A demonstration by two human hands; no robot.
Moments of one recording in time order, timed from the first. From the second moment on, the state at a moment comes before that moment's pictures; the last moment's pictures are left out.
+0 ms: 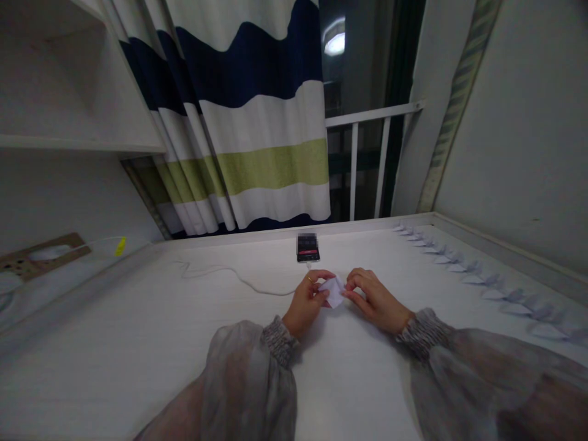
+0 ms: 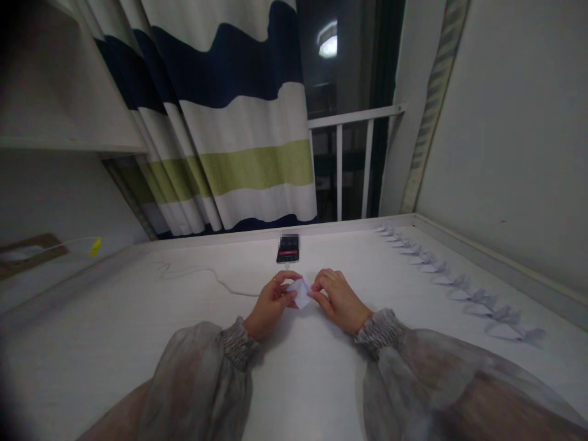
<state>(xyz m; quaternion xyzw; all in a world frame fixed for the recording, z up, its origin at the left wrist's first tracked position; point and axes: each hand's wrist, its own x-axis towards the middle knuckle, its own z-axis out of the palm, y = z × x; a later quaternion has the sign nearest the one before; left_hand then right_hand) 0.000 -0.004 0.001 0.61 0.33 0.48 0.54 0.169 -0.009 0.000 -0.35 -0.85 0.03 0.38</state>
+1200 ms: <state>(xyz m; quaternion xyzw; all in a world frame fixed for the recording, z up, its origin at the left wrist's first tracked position) -0.001 -0.001 -0.006 0.63 0.30 0.48 0.53 0.170 -0.010 0.002 -0.35 -0.86 0.03 0.37</state>
